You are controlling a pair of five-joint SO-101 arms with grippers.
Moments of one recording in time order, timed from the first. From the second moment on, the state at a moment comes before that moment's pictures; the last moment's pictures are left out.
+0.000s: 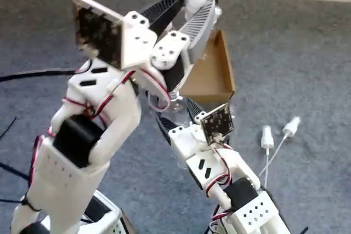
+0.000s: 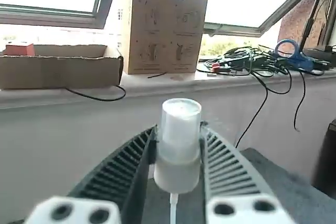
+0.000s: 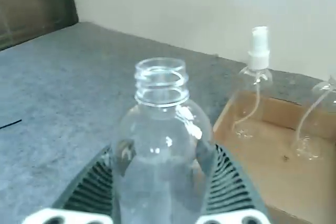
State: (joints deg) left arm 30.8 -38.9 3.6 34.8 10.3; right arm -36.2 -84.0 81.7 18.5 -0.6
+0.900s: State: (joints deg) left arm 31.1 -51.7 23.1 38.0 10.3; right arm -33.2 -84.8 81.7 18.5 -0.6
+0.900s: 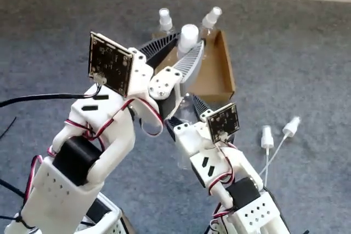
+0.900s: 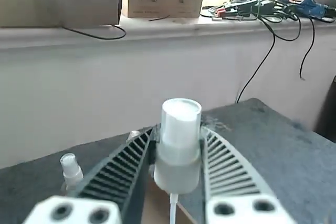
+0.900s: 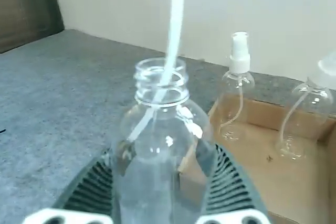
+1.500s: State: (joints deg) left arm 30.7 -54.6 35.7 48.5 5.1; right arm -31.2 -84.8 82.2 18.5 -0.6
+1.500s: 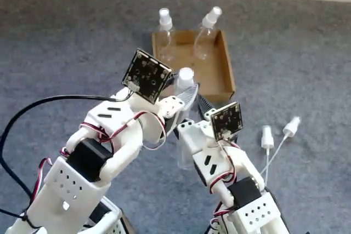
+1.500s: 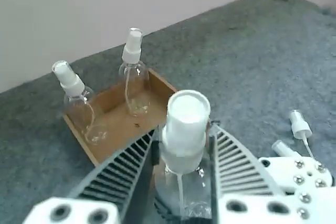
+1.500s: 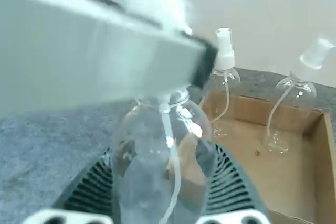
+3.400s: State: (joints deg) left arm 23.3 -46.9 23.1 53.6 -1.3; right arm -31.2 -84.9 82.2 18.2 -0.7
